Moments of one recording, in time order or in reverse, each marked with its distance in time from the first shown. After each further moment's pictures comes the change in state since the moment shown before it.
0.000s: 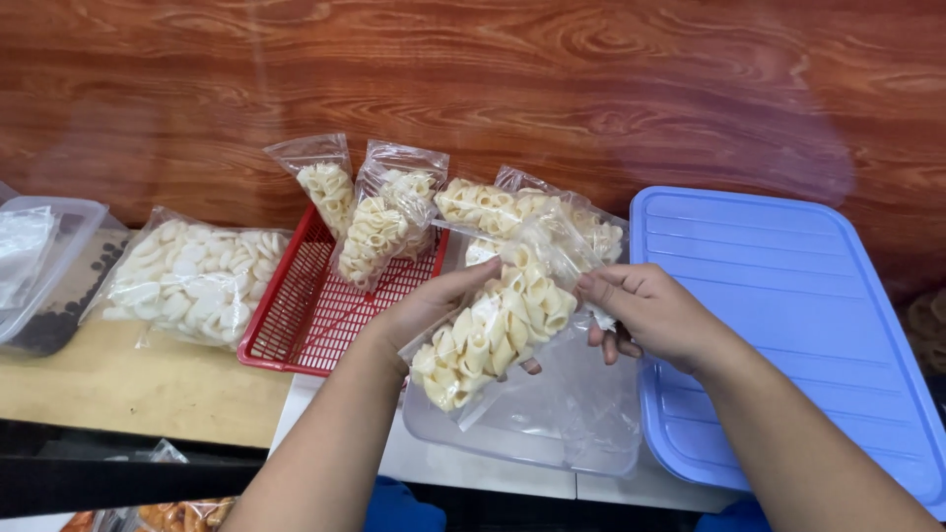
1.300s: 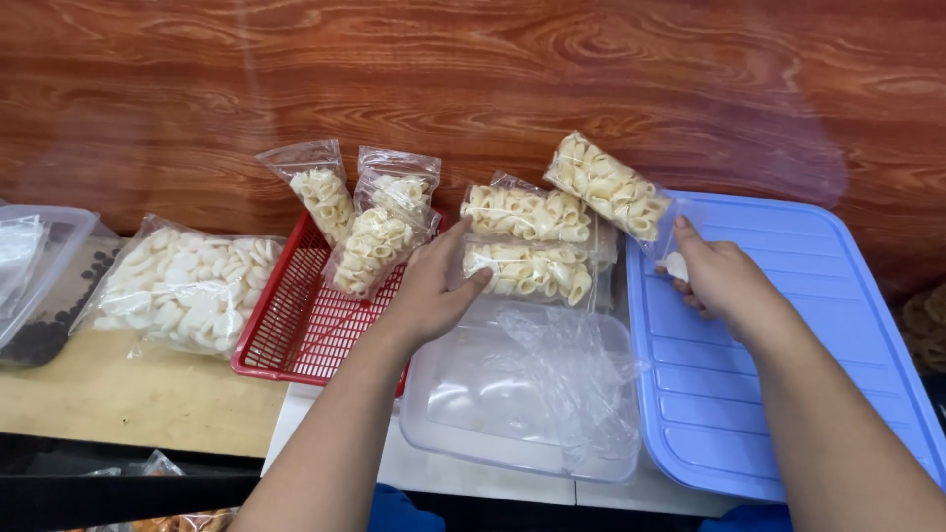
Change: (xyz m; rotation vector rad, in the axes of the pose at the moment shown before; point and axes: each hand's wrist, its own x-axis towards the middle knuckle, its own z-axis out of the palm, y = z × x) left_hand 0.039 0.018 -0.052 1.409 0.546 0.370; right_hand 0.035 0.025 -0.086 -0.404 0.563 0.221
